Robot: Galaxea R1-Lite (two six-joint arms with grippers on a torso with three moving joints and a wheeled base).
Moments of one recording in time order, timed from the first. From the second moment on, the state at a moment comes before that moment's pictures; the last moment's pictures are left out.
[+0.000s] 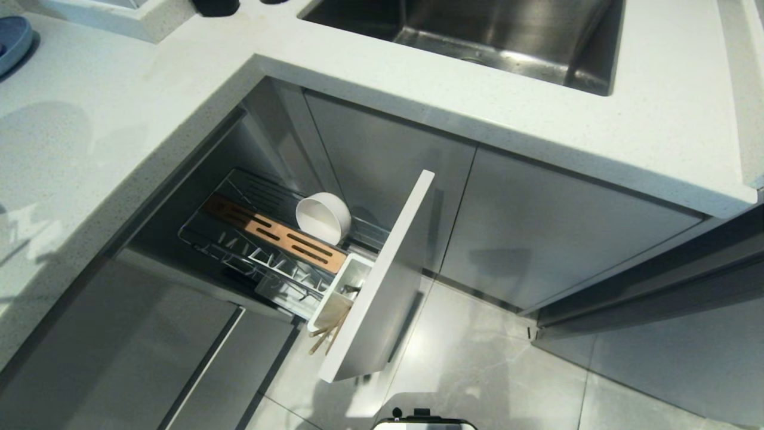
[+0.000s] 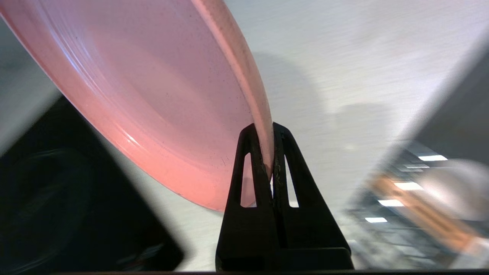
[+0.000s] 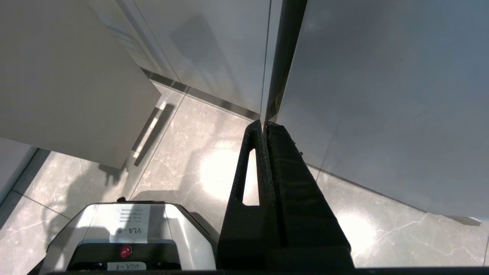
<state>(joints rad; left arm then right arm) 0.29 0.98 -1.35 0.29 0.21 0.16 0.01 0.00 0.00 0.00 0.00 0.02</state>
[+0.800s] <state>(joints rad) 0.61 1.33 -1.79 1.11 0.13 0.44 0.01 0.00 0.00 0.00 0.00 0.02</state>
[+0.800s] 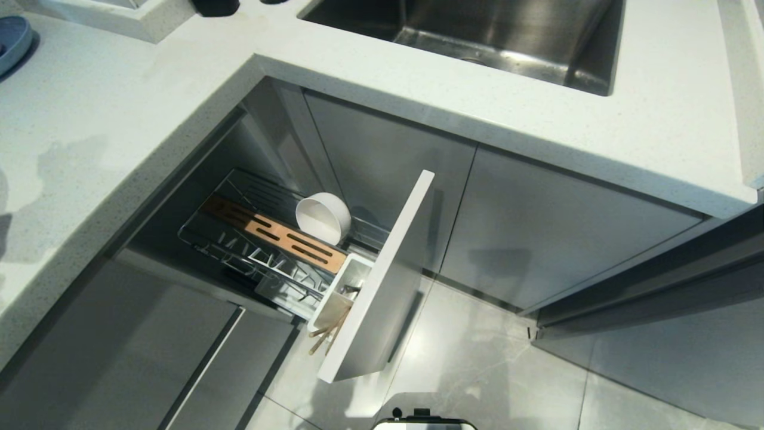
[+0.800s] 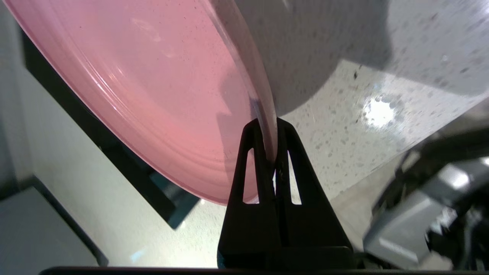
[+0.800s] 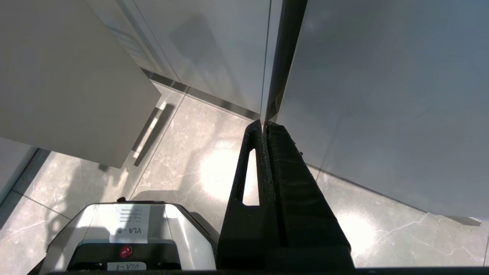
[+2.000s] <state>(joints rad) 0.46 1.61 -1.93 1.14 0.17 0.43 0.01 0.00 0.00 0.00 0.00 0.02</state>
